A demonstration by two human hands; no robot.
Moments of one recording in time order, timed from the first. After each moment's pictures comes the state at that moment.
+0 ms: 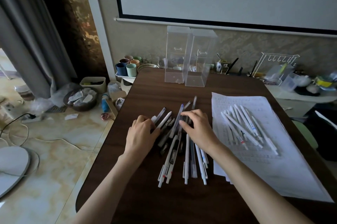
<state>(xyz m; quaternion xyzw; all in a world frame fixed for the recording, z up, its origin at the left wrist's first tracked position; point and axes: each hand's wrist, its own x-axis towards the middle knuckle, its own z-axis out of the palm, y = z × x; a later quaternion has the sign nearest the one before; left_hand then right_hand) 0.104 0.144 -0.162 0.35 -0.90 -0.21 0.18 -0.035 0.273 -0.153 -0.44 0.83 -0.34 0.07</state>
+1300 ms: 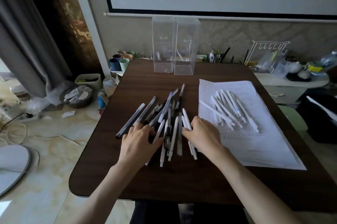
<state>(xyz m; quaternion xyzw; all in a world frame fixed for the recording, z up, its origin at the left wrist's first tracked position) 0.139 0.215 -0.154 0.33 -0.92 -0.20 0.10 -0.006 0.334 -0.153 -0.34 0.92 -0.18 0.05</state>
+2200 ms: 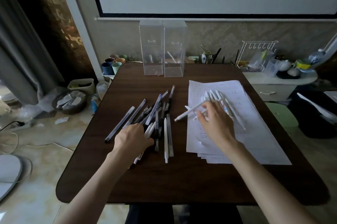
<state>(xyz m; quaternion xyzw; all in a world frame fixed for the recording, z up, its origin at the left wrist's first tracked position) 0.109 0.214 -0.124 0.37 -0.92 -0.12 -0.06 -0.054 0.380 -0.138 -0.37 0.89 -0.25 -0.10</state>
